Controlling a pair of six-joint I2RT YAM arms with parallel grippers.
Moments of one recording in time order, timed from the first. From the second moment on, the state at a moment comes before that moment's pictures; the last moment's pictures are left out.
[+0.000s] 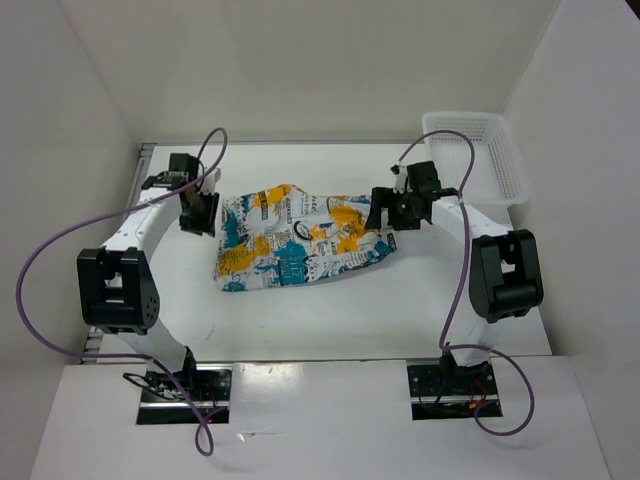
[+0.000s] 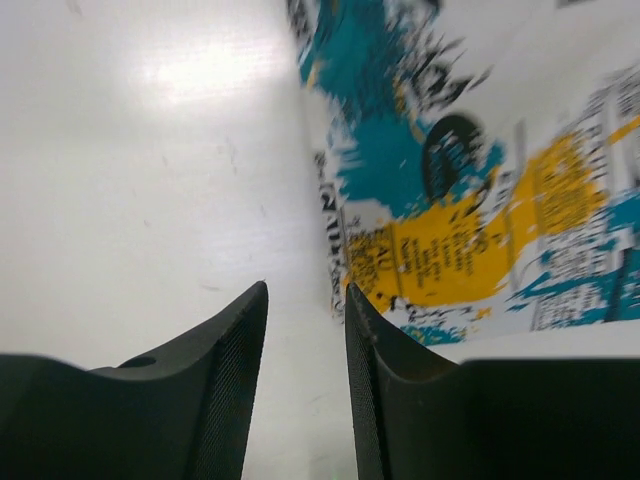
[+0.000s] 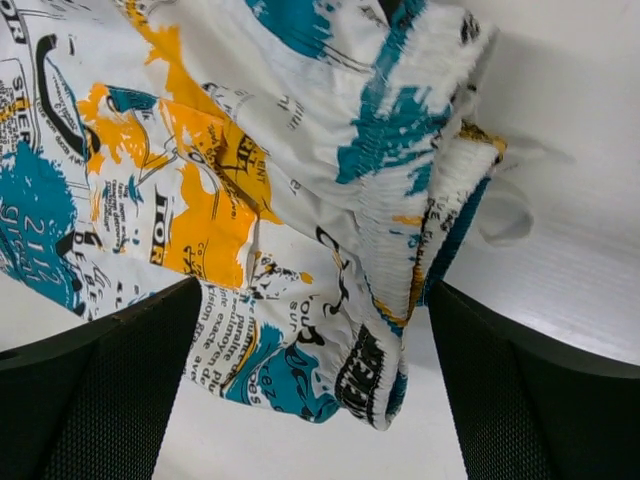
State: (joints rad) left arm 0.00 1.65 1.29 -0.80 0.06 0.07; right arm 0.18 1.71 1.17 -0.40 -0.34 0.17
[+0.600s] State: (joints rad) left arm -0.20 1.99 1.54 -0.80 0.06 0.07; right arm 0.19 1.84 1.12 -0.35 -0.34 0.32
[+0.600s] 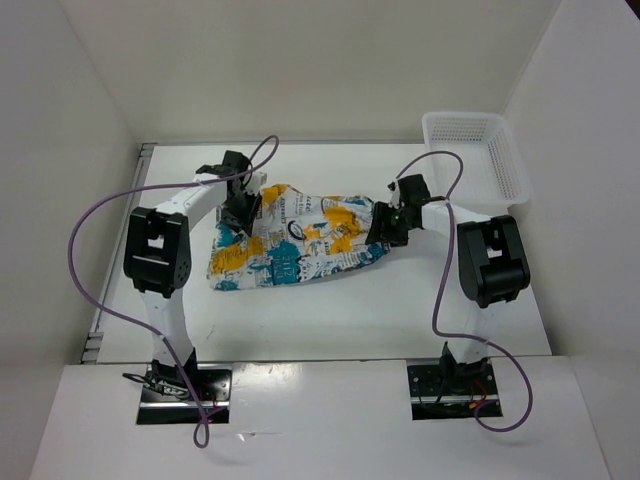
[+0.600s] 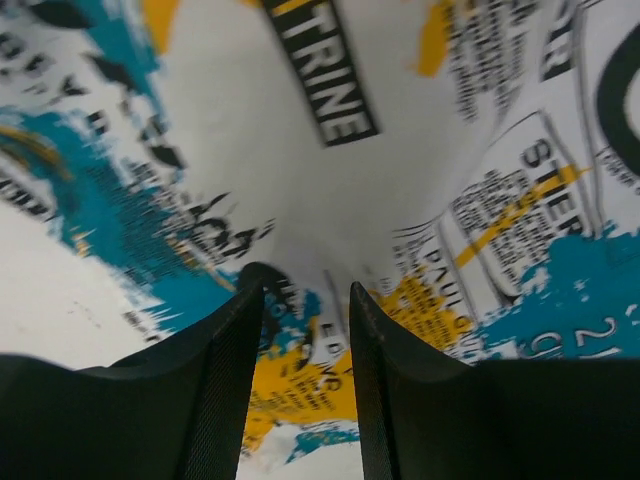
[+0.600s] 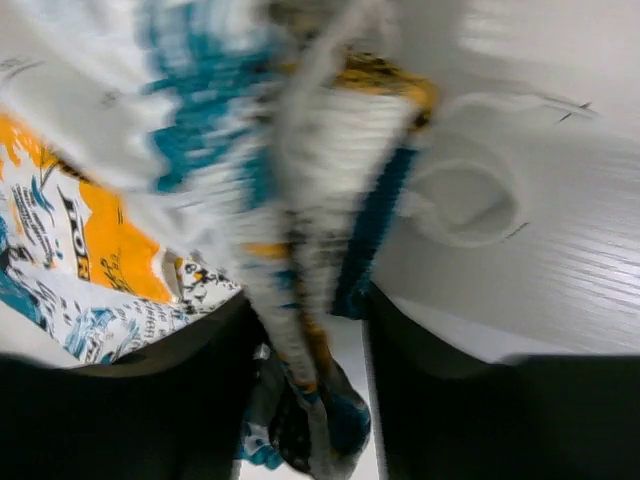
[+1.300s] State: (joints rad) left arm -0.33 2.14 1.62 -0.70 0.10 0.07; right arm 0.21 1.82 1.23 -0.38 -0.24 0.20
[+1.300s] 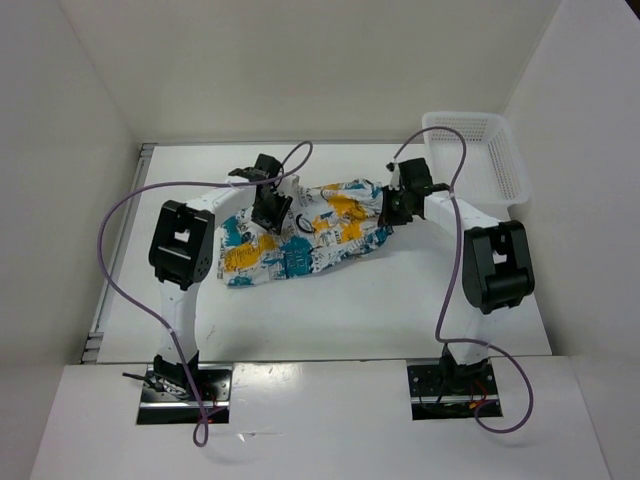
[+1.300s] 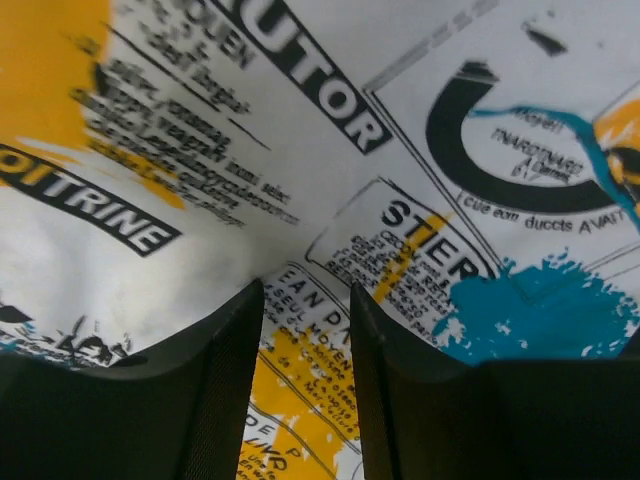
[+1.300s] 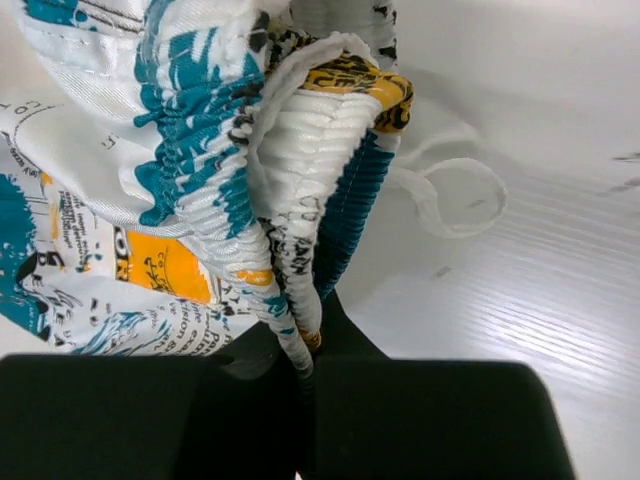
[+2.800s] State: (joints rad) left arm -0.31 2.19 1.65 -0.64 0.37 0.06; right arm 0.68 1.96 1.66 -0.49 0.18 0.11
